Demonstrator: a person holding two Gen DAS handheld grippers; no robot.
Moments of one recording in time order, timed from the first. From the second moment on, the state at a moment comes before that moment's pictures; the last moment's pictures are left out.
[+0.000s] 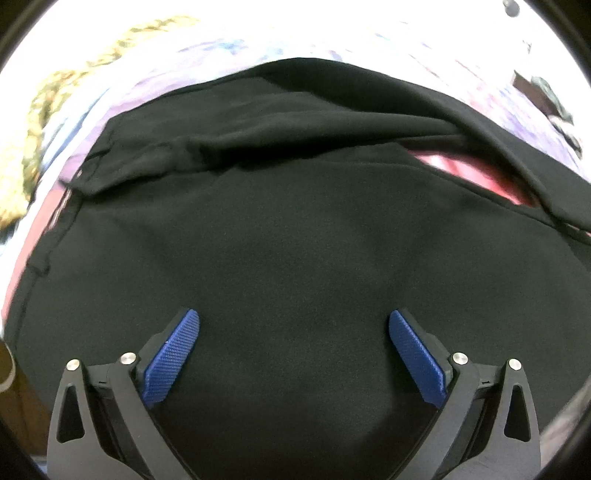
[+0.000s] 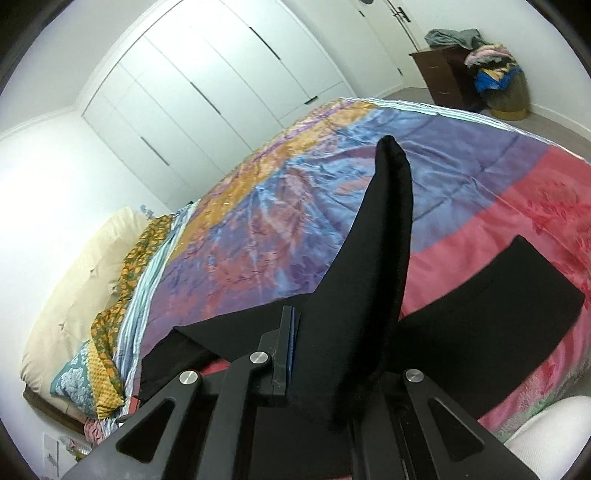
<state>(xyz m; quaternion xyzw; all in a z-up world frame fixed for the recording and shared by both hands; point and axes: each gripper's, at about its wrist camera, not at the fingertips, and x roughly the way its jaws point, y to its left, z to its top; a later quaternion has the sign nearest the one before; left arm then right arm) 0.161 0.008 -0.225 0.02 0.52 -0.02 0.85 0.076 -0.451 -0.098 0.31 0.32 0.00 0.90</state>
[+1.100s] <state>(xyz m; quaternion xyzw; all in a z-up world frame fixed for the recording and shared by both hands) 0.175 0.126 -0.066 -0.29 0.41 -0.08 0.86 0.093 -0.519 -0.088 0.26 0.35 0.07 0.90</state>
